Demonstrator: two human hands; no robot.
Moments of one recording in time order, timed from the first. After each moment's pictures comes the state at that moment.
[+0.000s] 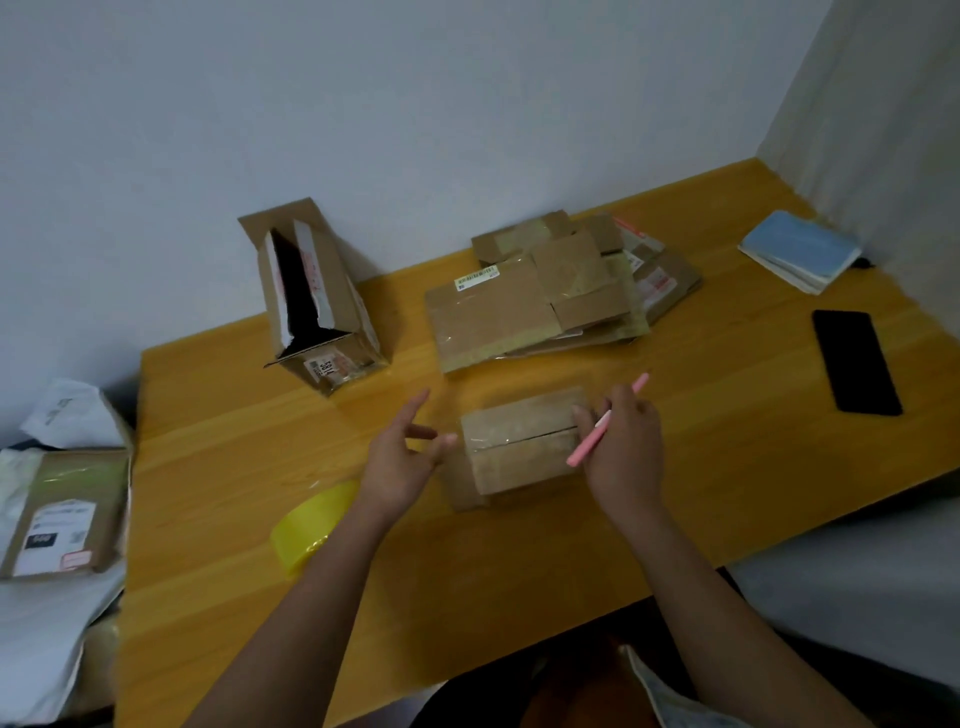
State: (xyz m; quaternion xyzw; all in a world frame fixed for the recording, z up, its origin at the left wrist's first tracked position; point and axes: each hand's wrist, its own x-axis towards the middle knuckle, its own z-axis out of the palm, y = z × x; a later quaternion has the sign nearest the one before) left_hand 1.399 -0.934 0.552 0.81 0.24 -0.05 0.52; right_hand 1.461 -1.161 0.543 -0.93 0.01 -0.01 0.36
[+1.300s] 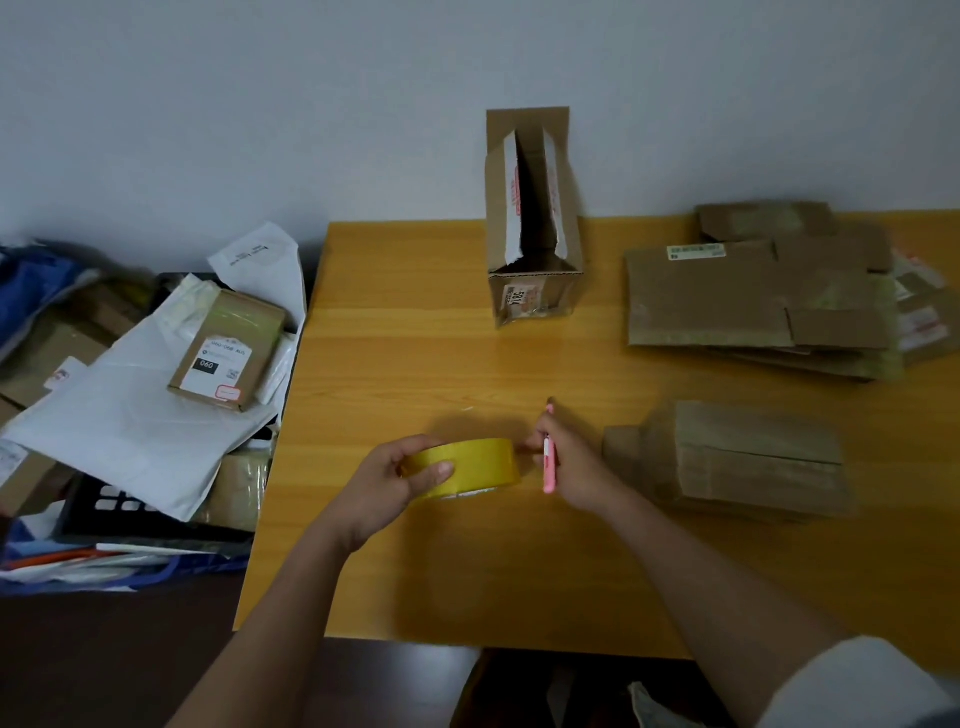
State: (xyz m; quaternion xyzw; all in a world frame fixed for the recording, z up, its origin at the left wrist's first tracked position) left_hand 1.242 -0.792 0.530 0.69 0.33 -0.07 0.64; right_hand 1.407 -0.972 0.471 -0.85 -0.35 0.28 0.28
